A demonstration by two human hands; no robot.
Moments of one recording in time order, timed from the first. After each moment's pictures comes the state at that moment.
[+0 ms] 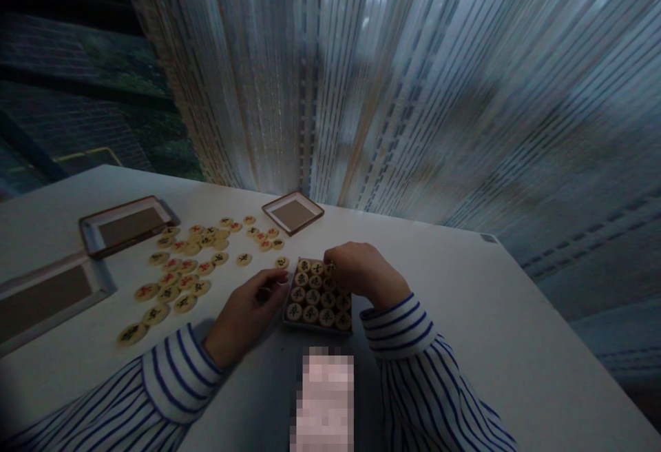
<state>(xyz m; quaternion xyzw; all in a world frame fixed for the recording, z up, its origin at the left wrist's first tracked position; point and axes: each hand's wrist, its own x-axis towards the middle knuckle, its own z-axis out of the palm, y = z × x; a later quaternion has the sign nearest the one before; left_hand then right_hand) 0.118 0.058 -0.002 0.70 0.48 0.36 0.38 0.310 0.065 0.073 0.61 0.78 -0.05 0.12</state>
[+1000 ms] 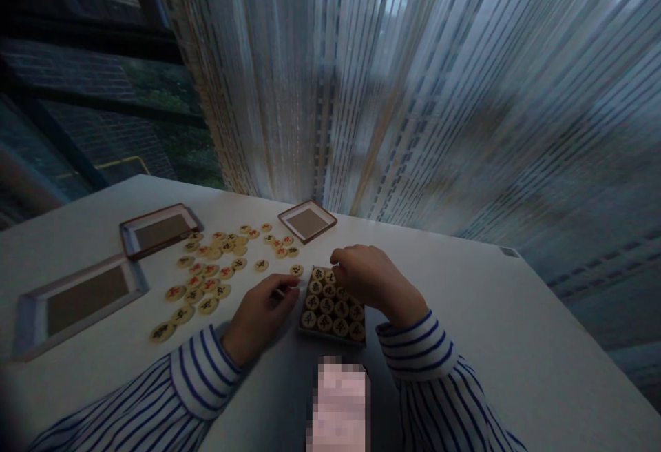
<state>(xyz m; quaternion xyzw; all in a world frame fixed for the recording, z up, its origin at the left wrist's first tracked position) 0.112 0.062 0.000 0.74 0.47 0.38 0.30 0.300 0.064 0.083 0.60 0.80 -0.01 0.04</state>
